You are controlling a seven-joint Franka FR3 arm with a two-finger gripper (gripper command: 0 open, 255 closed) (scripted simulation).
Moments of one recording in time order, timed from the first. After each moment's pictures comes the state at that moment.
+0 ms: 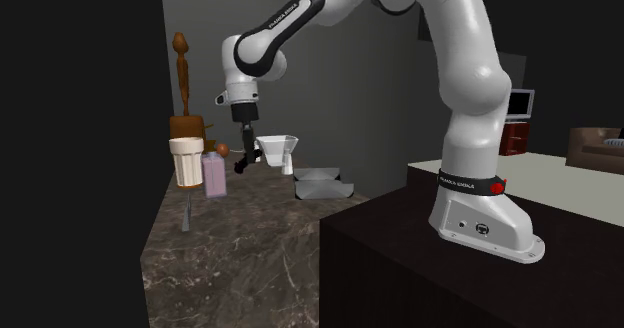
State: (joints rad) arm 0.12 0.36 0.52 -1.98 -0.16 2.17 -0.43
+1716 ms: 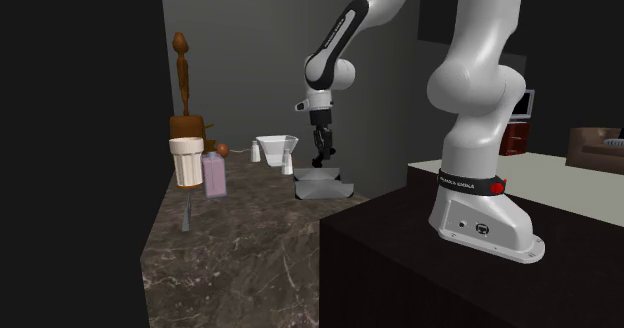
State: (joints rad) arm -0.21 0.00 0.37 -2.49 -0.02 2.36 -0.97
